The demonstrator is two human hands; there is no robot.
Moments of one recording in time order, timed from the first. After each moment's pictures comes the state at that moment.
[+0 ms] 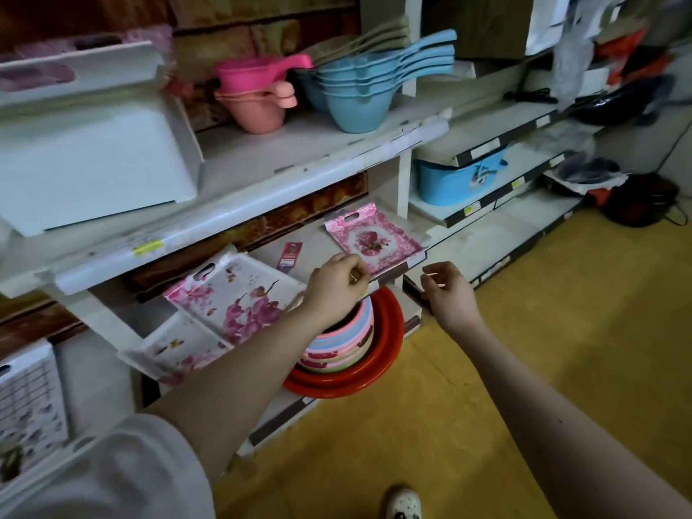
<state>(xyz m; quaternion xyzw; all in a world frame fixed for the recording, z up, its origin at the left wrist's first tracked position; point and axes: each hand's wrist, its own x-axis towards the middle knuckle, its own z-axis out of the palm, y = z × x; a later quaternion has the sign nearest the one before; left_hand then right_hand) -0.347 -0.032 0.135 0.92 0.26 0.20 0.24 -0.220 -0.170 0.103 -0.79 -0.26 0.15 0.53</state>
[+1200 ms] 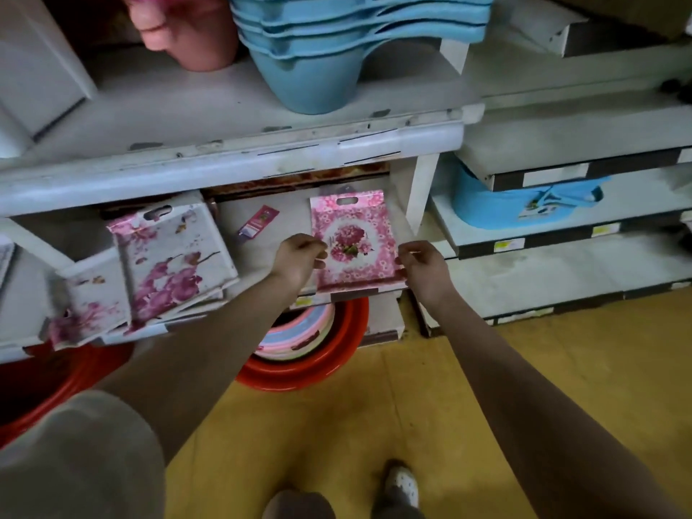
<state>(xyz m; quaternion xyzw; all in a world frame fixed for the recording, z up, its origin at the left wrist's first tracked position) -0.037 0.046 0.090 0.51 0.59 0.33 0.53 0.137 -0.026 0.067 -0.72 -0.34 0.39 0.47</state>
